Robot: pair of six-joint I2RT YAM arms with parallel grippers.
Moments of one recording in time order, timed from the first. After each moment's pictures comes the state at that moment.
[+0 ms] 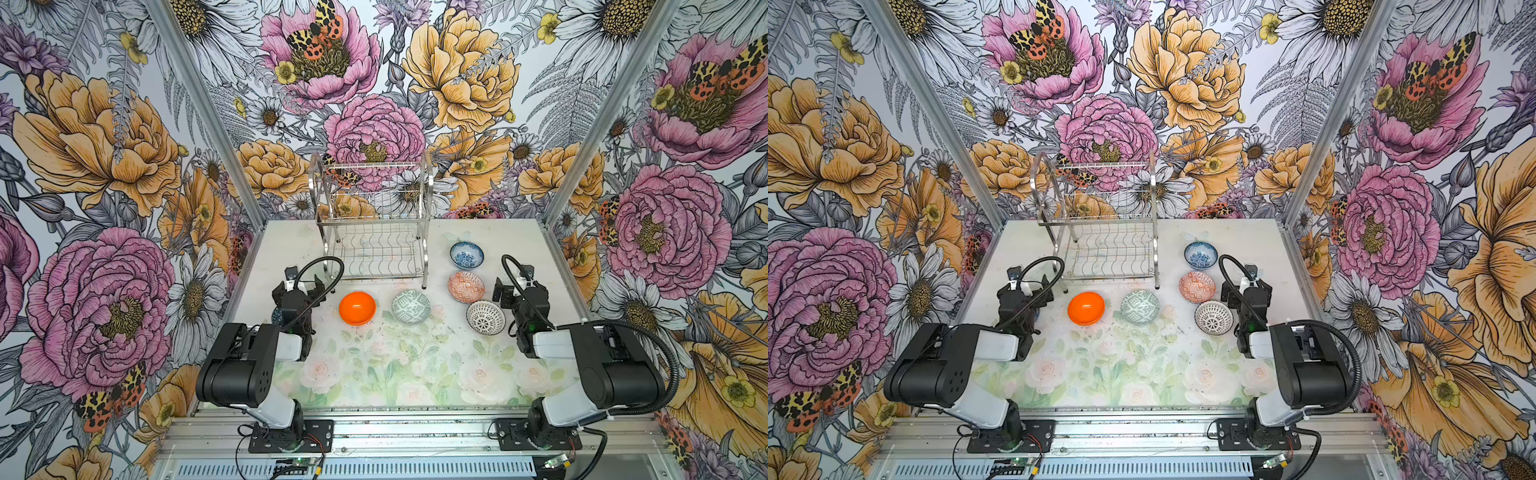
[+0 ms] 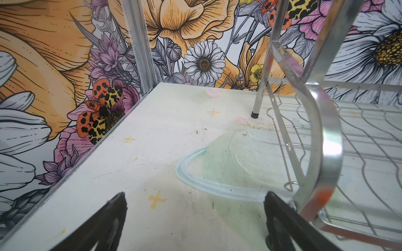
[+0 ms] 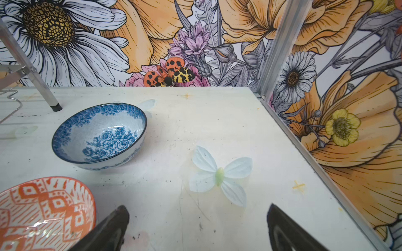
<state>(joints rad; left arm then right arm) -0.05 1.56 0.35 1.01 -0.30 -0.05 0.01 1.53 0.36 0.88 0.14 -0.02</state>
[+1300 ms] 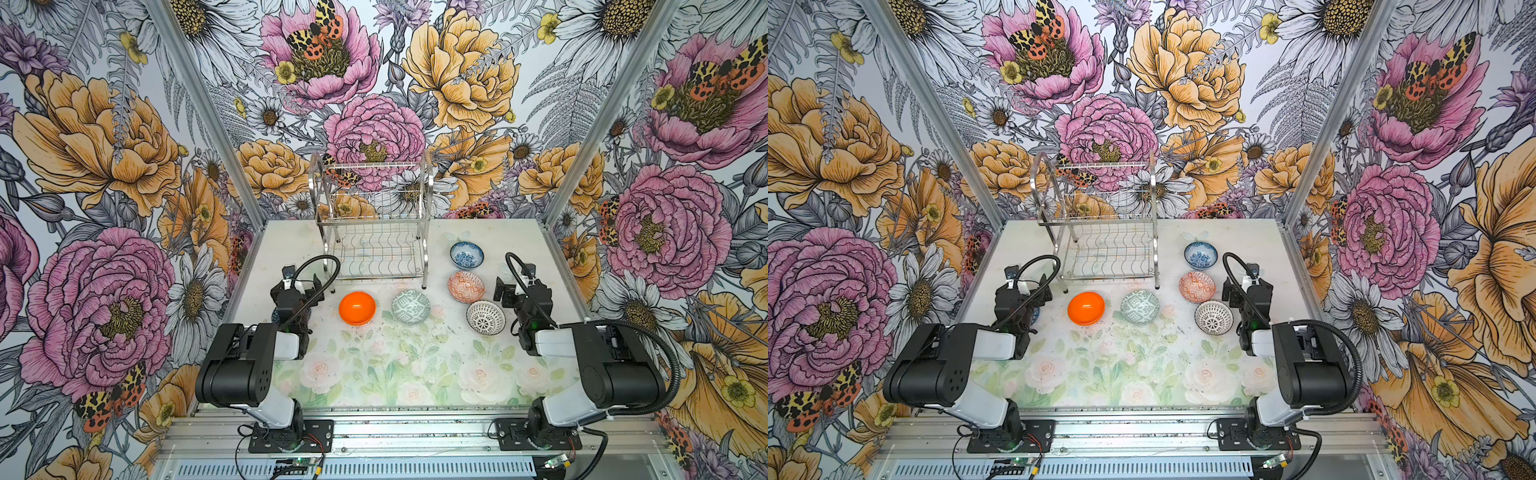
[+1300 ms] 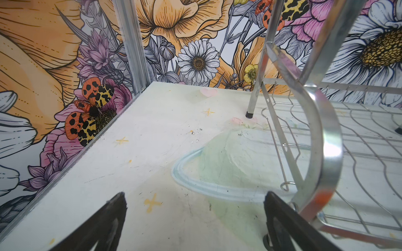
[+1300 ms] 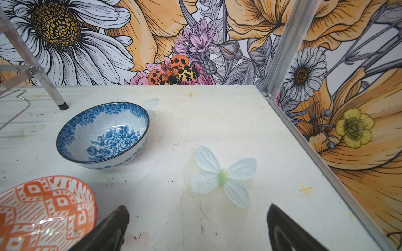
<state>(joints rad) -0.01 1.56 0.36 0.99 -0.20 -0.06 -0.02 1.53 0.38 0.85 0.08 -0.01</state>
